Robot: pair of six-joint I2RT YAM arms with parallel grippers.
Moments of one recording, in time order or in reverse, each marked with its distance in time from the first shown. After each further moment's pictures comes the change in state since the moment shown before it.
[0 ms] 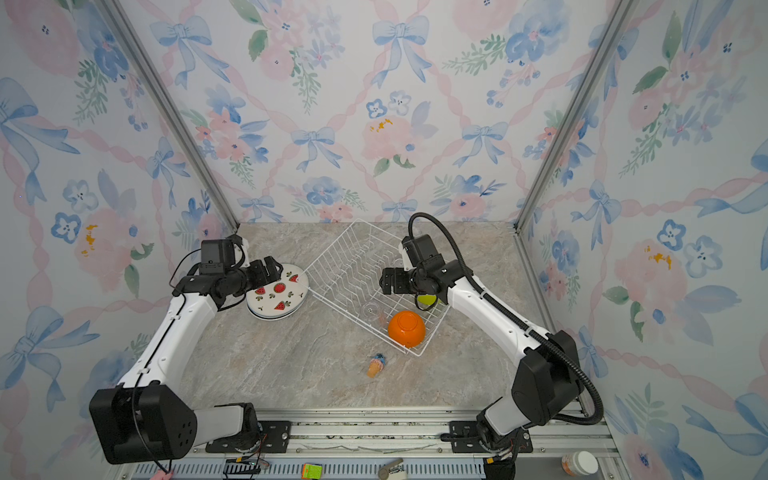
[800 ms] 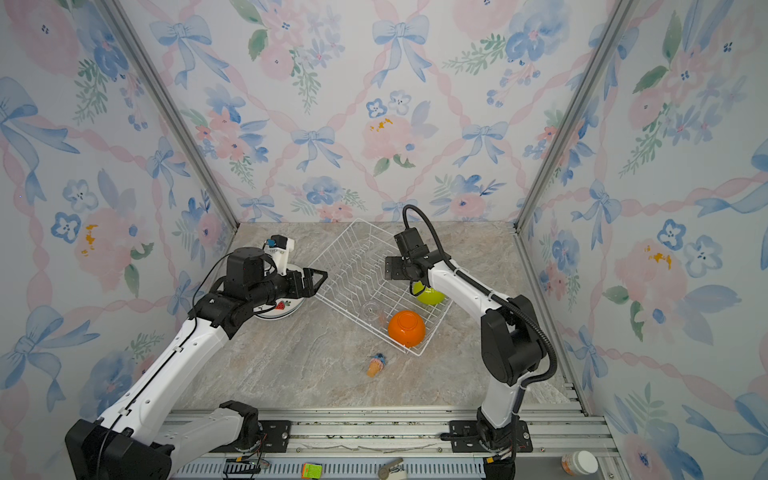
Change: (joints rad) left arm -0.338 -0.151 -0.069 0.145 0.113 0.000; right arm -0.071 0.295 0.148 0.106 0.254 -0.017
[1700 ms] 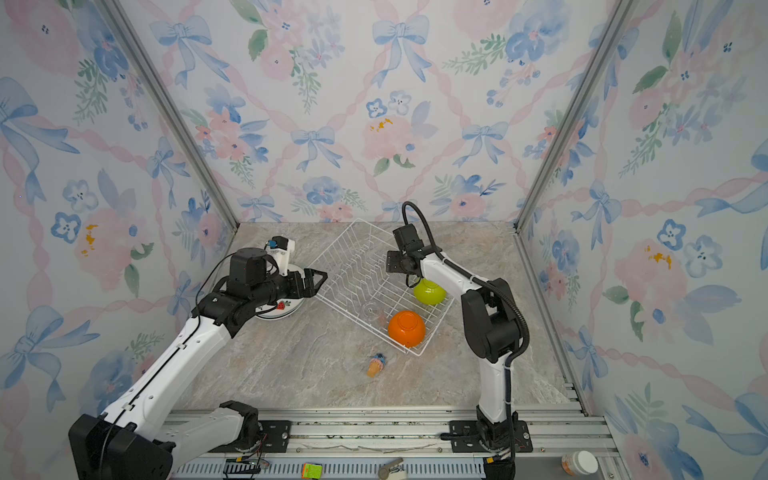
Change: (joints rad) left arm 0.000 0.018 -0.009 0.003 -0.026 0.000; right arm -0.024 0.182 0.112 0.060 -0.005 0.013
